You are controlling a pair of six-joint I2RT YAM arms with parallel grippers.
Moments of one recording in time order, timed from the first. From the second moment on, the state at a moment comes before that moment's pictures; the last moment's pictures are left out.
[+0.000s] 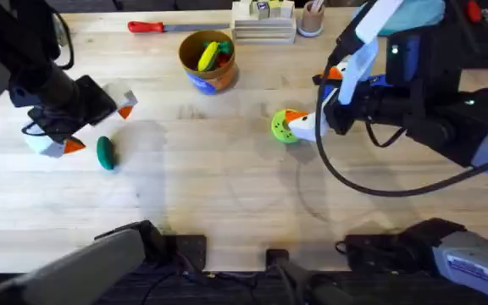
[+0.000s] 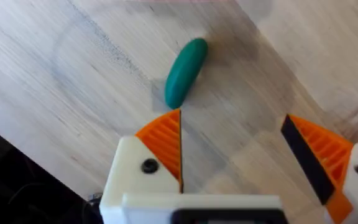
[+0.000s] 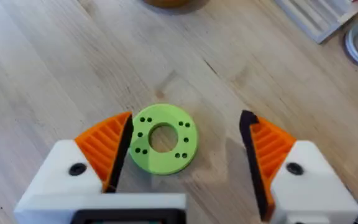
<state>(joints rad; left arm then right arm) 0.30 1.29 1.07 -1.13 -0.16 -0.53 0.34 1.17 0.64 -0.20 -0.34 -0.40</state>
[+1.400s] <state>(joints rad) 0.54 1.68 1.06 -1.05 -0.01 -0.05 0.34 1.17 0.64 -0.20 -0.34 -0.36</state>
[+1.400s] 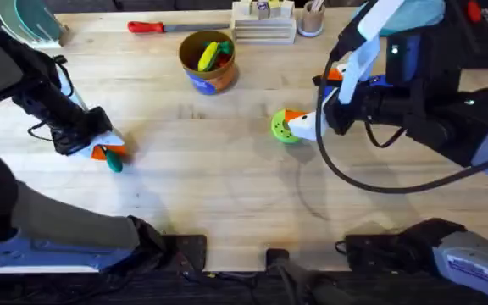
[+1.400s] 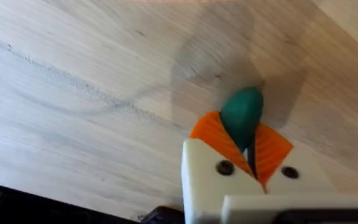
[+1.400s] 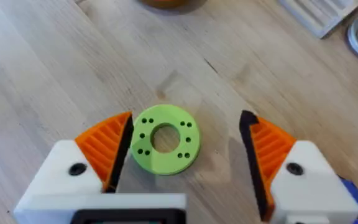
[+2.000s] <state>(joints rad) 0.03 1.65 1.49 -0.91 0.06 -0.16 0.34 1.17 0.64 -0.20 -0.34 -0.36</state>
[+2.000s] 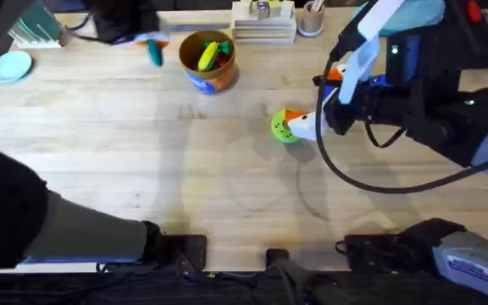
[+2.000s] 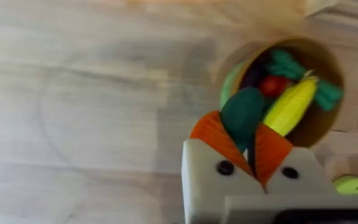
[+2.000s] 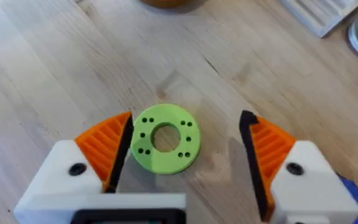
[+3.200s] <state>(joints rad) -0.14 1.75 1.49 -0.70 -0.04 -0.08 0.30 1.13 0.80 -0.49 -0.34 -0.15</state>
